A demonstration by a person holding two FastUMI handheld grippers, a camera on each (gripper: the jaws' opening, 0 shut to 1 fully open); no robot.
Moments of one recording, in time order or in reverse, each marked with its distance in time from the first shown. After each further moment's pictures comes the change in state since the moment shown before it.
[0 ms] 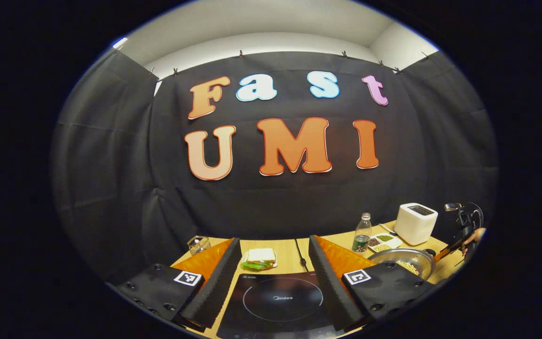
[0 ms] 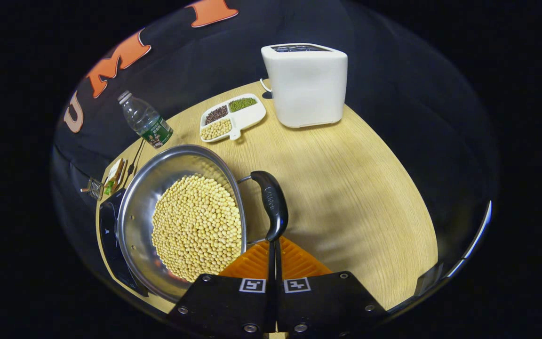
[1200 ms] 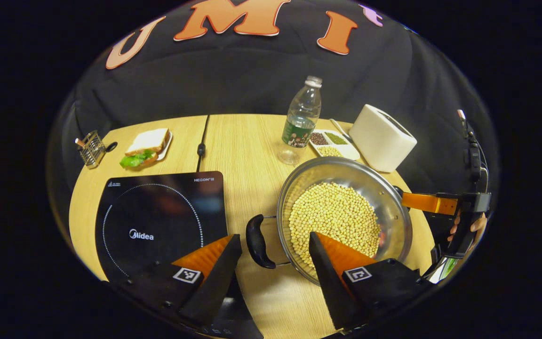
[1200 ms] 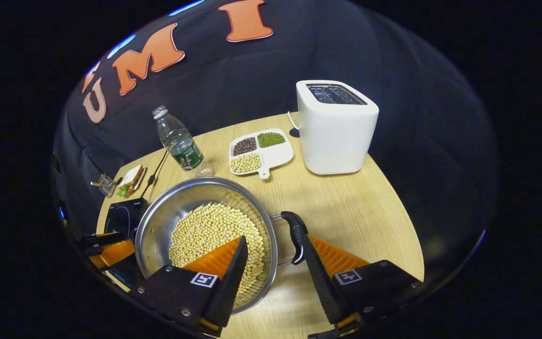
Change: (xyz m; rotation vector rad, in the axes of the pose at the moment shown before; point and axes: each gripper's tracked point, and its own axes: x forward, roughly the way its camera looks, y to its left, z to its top) left arm 0.082 -0.203 -0.239 -0.112 0.791 -0.336; right arm -0.021 0.024 0.047 -0.131 -0.164 0.053
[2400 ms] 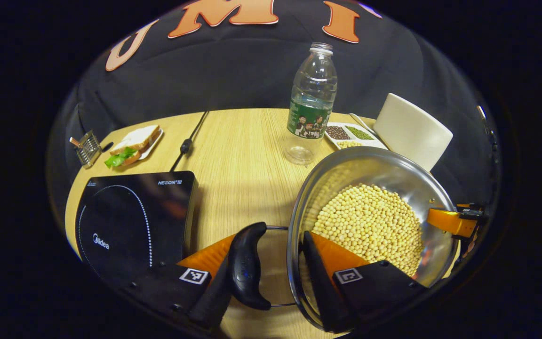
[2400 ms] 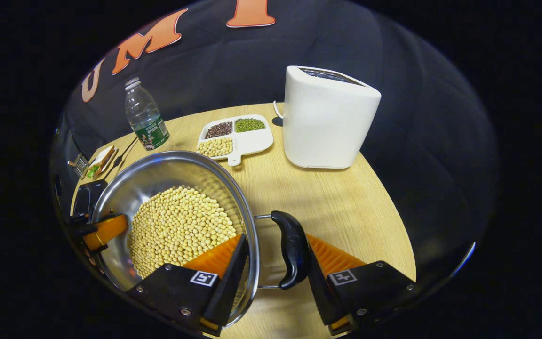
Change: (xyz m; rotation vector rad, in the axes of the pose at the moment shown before) left arm 0.087 -0.007 0.006 0.031 -0.090 0.158; right arm 0.051 -0.034 -0.018 -0.088 -0.009 -0.119
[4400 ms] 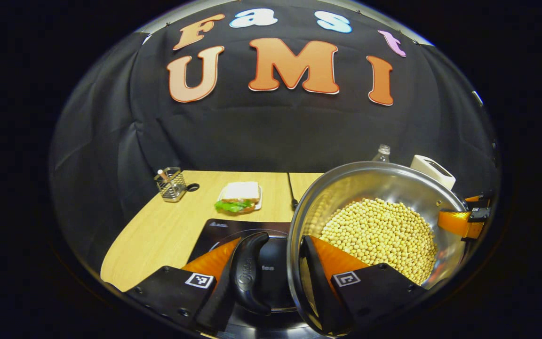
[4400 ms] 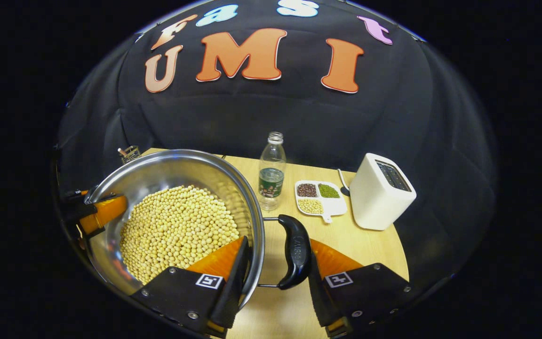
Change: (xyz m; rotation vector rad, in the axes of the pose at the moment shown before) left arm -0.204 0.174 0.064 -0.069 -0.298 0.189; right arm -0.117 0.082 0.060 -0.240 -0.283 0.135
